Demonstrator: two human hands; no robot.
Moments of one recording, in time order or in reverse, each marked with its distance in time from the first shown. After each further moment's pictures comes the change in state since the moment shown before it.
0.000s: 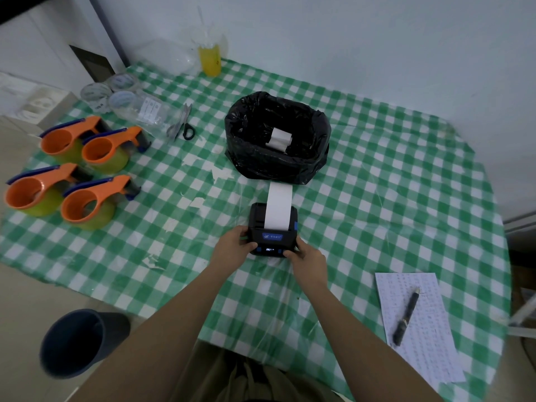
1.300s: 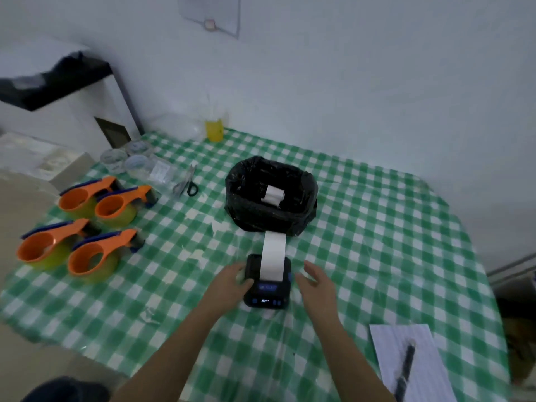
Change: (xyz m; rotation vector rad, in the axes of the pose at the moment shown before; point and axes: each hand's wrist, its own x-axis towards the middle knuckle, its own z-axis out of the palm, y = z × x) left_hand -0.024 0.052 -0.034 0.117 0.028 0.164; right_hand -0.022 -0.066 -0.057 0.419 0.129 0.017
